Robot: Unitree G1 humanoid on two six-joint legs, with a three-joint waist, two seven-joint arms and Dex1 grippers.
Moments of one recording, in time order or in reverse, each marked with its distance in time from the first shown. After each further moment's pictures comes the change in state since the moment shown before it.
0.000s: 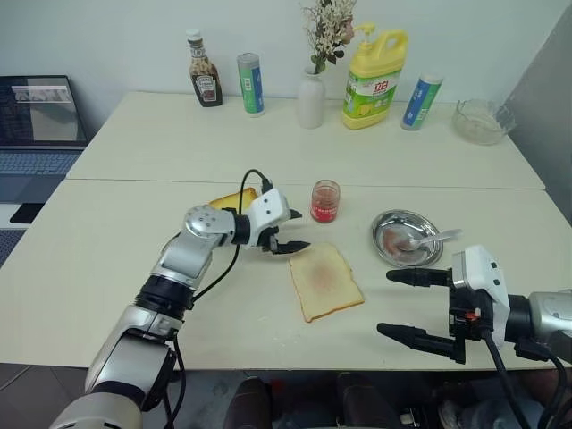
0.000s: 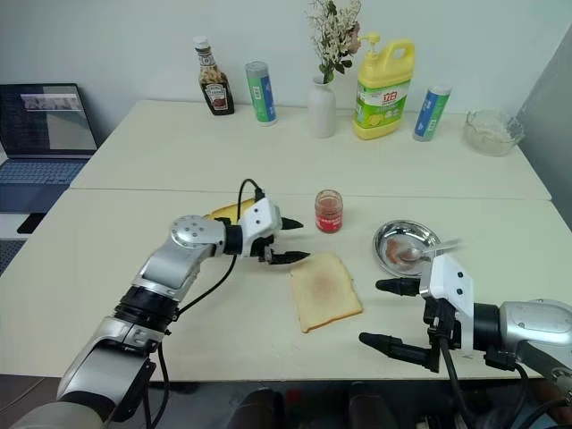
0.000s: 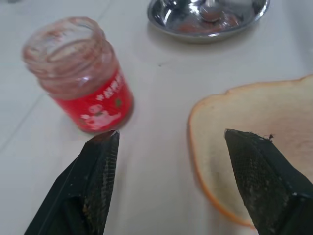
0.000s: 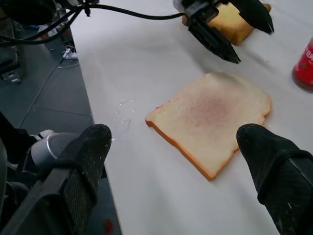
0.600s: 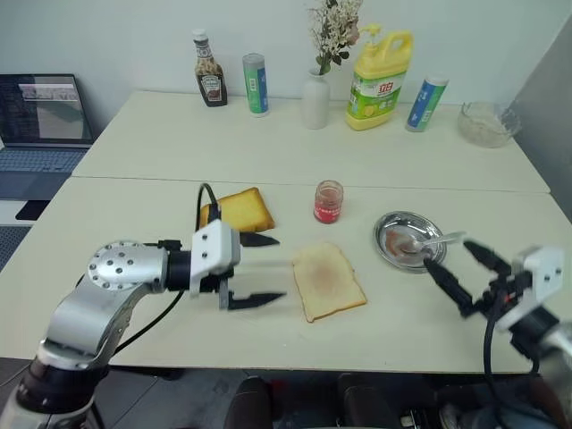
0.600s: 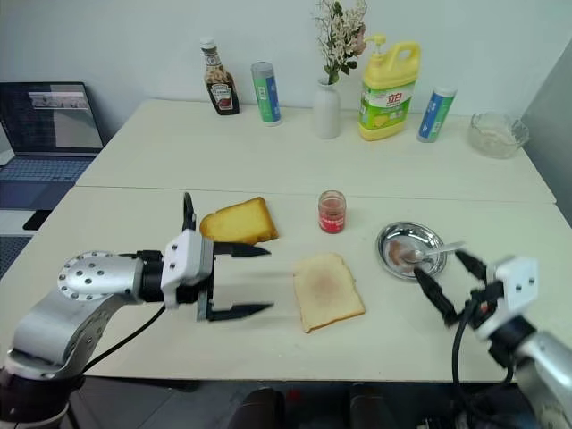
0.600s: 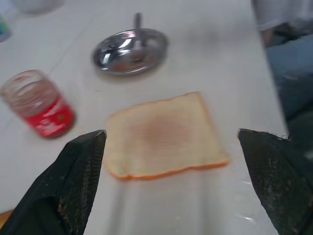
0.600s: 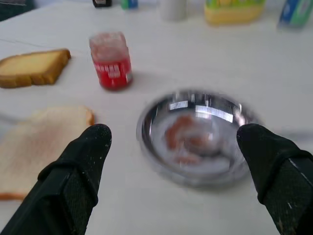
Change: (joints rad) left arm 0.435 0.315 0.245 -0.757 -0.365 0.264 -0.104; right arm 0.287 0.502 -0.134 0.091 -0.194 -0.182 -0.361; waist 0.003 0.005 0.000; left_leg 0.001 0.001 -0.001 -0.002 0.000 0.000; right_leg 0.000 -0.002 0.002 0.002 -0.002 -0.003
